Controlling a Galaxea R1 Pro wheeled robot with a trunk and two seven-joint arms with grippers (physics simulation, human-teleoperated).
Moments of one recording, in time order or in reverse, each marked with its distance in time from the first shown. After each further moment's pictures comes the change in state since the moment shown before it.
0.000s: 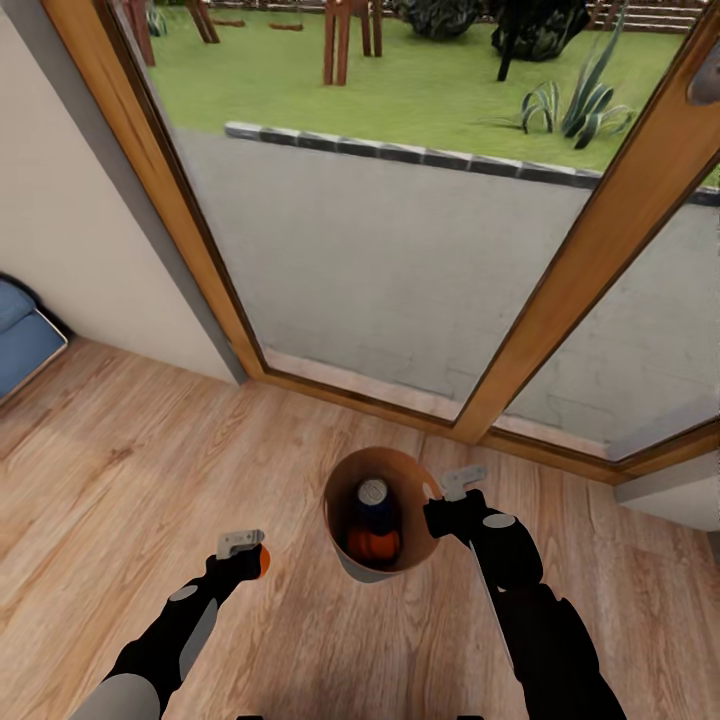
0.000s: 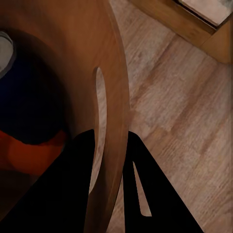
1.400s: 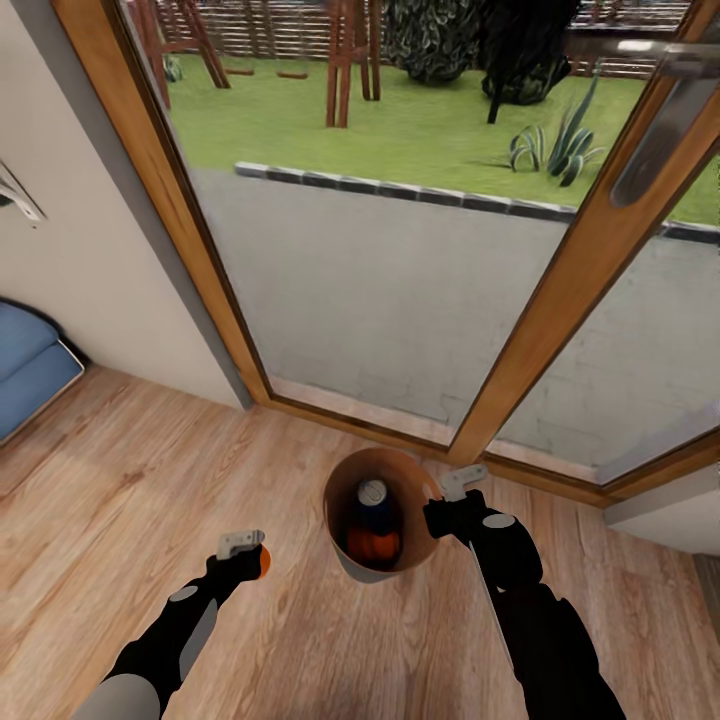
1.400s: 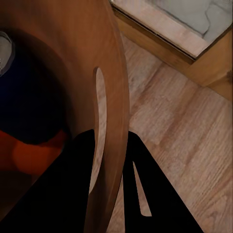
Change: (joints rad) left arm 0.000 0.000 0.000 0.002 0.000 0.000 -0.003; right arm 0.000 0.000 0.000 0.003 -0.002 -0.001 -0.001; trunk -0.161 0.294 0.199
